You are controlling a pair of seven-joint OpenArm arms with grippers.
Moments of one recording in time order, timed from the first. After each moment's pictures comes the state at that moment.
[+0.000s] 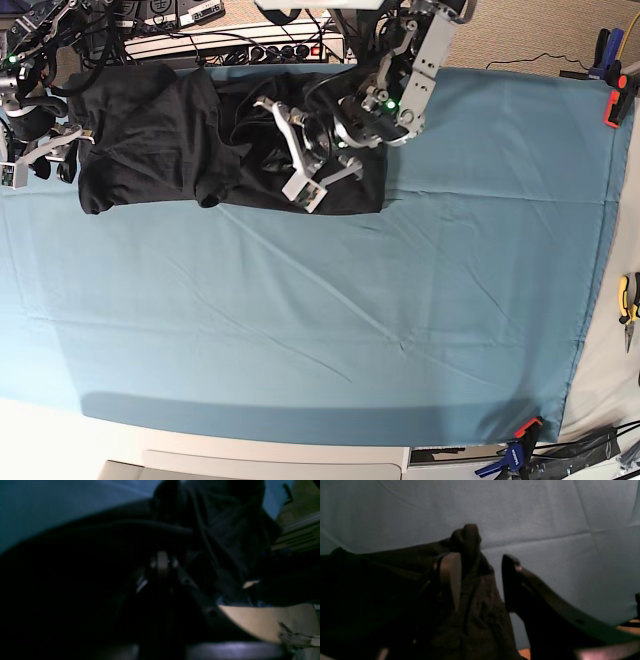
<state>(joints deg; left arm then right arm) 9.1 5.1 24.4 100.9 -19.8 -15.1 48.5 -15.7 14.0 53.2 113.8 31.0 33.1 -61.5</state>
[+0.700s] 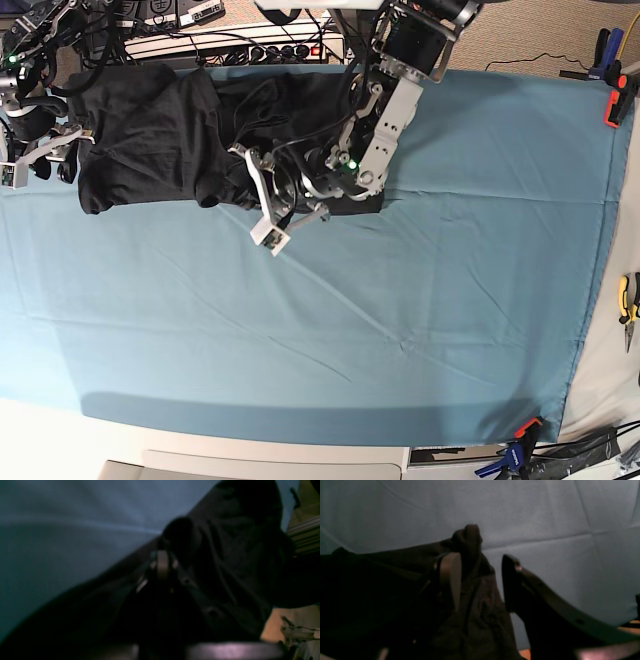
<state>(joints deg) -5.2 10.2 24.8 81.7 -20.5 -18.3 44.9 -15.7 14.0 53.2 113.8 31.1 33.1 -61.5</state>
